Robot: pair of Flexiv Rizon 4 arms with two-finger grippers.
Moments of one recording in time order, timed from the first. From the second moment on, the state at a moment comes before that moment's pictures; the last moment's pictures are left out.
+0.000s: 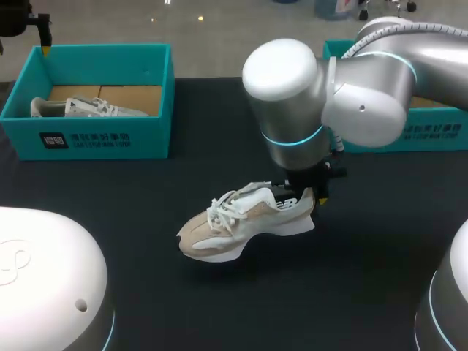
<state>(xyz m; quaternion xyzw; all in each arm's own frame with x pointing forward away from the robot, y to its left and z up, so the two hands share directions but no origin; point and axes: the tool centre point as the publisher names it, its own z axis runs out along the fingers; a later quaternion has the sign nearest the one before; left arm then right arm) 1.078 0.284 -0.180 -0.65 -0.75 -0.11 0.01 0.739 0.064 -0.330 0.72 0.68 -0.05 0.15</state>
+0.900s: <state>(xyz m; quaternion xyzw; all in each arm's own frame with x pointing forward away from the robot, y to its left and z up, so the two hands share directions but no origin) 1.078 0.284 -0.180 -0.65 -0.75 -0.11 0.01 0.749 0.072 -0.388 0.74 0.66 -0.03 0.12</state>
